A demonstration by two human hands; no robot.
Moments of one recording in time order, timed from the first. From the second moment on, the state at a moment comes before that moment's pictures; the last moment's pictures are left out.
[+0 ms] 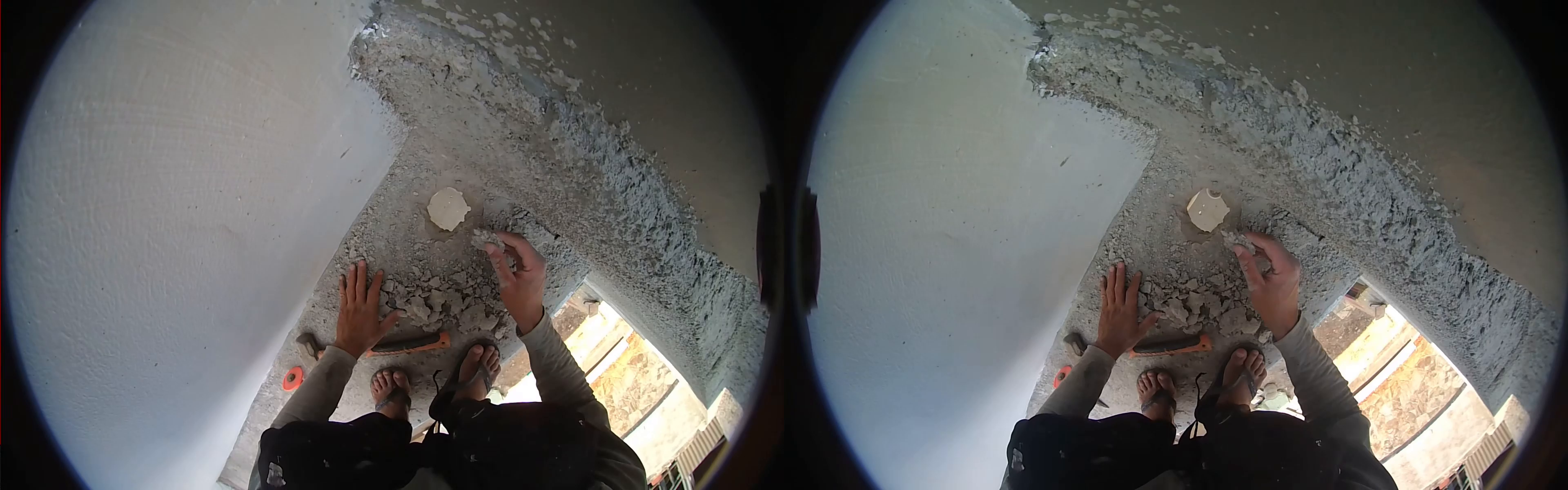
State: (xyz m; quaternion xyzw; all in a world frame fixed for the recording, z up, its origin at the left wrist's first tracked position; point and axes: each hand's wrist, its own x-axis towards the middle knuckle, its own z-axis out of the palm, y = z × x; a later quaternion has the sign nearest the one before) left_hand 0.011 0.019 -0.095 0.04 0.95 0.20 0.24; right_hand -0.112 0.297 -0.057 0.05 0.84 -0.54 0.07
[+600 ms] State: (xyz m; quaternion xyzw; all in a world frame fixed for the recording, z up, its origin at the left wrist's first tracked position) left_hand 0.011 0.017 -0.096 0.05 0.95 0.20 0.24; right_hand -0.094 0.319 -0.067 -0.04 0.90 -0.44 0.04
